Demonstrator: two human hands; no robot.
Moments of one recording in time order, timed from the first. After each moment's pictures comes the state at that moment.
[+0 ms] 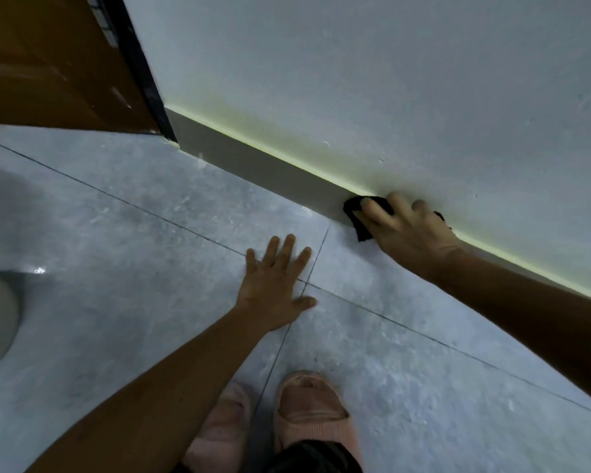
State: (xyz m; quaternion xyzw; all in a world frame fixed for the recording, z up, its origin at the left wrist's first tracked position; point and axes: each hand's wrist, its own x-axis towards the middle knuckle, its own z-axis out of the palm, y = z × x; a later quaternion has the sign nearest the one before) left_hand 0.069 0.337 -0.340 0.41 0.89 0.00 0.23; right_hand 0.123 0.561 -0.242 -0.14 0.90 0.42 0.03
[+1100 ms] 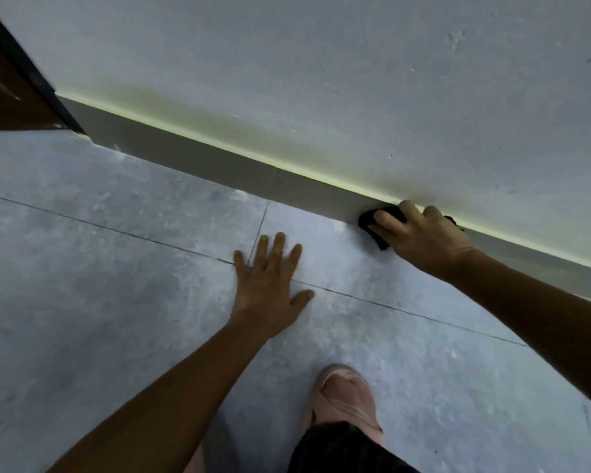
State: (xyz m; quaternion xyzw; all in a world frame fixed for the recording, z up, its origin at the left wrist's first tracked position) left_hand 0.131 0.393 -0.347 0.41 0.89 0.04 0.20; right_hand 0.217 0.633 -0.251 -0.12 0.91 0.39 0.06
